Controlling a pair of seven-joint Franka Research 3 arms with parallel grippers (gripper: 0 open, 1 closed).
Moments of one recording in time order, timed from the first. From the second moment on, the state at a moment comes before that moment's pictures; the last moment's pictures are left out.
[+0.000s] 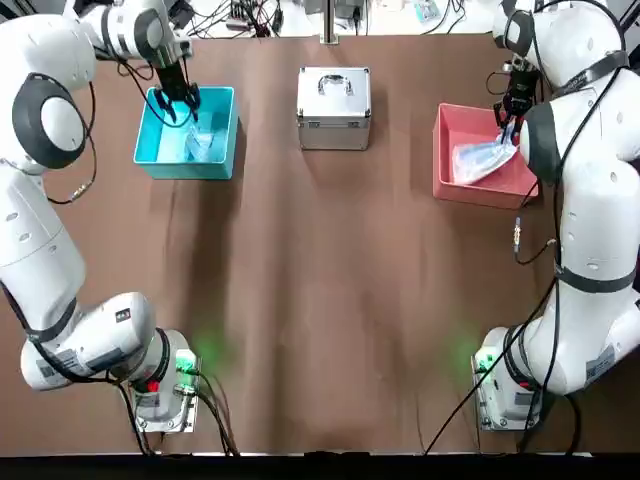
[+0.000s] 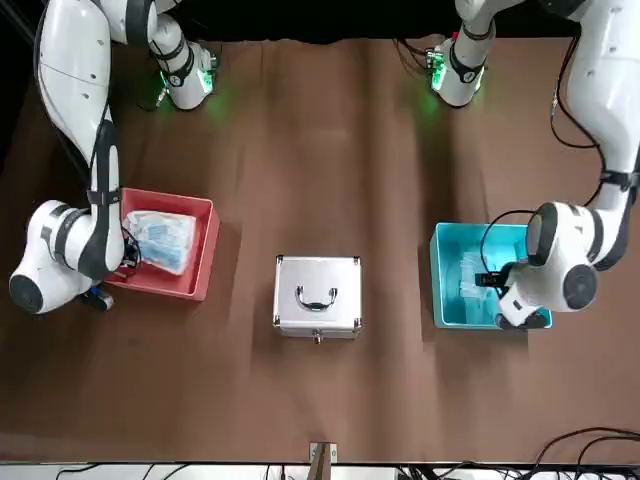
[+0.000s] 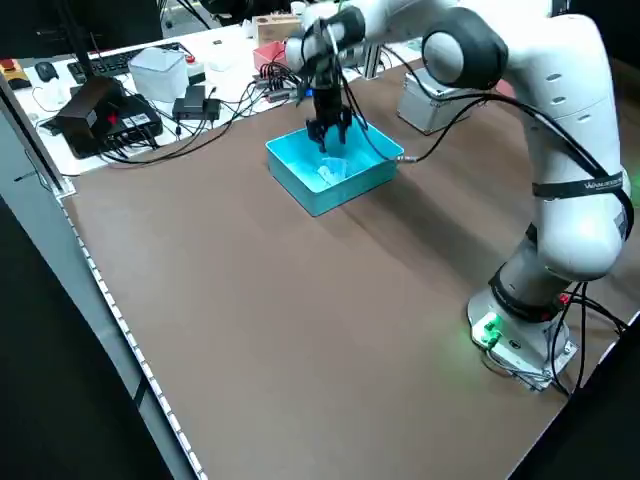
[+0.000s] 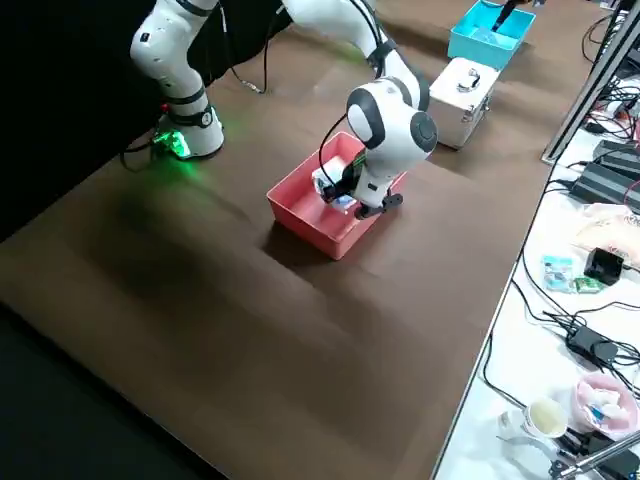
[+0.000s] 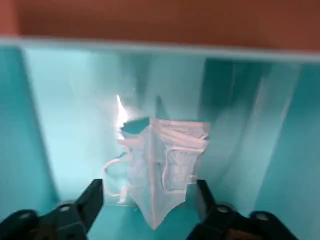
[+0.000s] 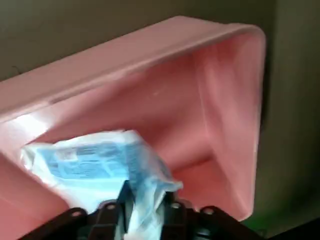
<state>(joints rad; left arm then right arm) 0.31 0.61 -0.41 -1.61 0.22 1.93 -0.18 0.44 0.71 -0.68 -1.60 0.33 1.59 0.11</state>
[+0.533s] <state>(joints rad) 0.34 0.37 -0.45 -1.56 0.22 1.75 -0.18 0.44 0.71 -0.68 -1.55 0.33 1.59 0.07</state>
